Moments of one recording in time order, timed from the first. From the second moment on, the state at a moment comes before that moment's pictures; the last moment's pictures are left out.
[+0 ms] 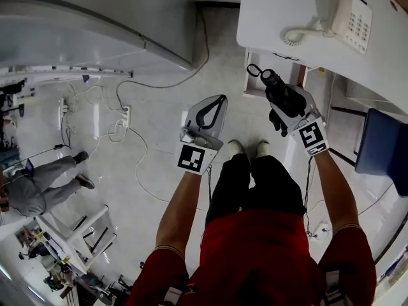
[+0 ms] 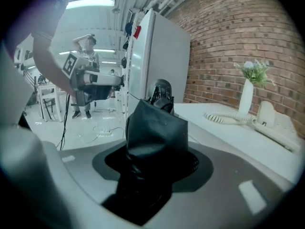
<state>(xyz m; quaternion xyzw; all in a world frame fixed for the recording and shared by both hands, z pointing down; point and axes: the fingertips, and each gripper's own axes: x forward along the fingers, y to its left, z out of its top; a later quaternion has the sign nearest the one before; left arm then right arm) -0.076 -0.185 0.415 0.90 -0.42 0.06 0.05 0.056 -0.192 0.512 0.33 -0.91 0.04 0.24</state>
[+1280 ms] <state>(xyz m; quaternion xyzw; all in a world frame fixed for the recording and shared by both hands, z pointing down) -0.028 -0.109 0.217 0.93 -0.36 -0.01 -0.02 0.110 -0.089 0.241 0.43 -0.90 0.04 0.03</state>
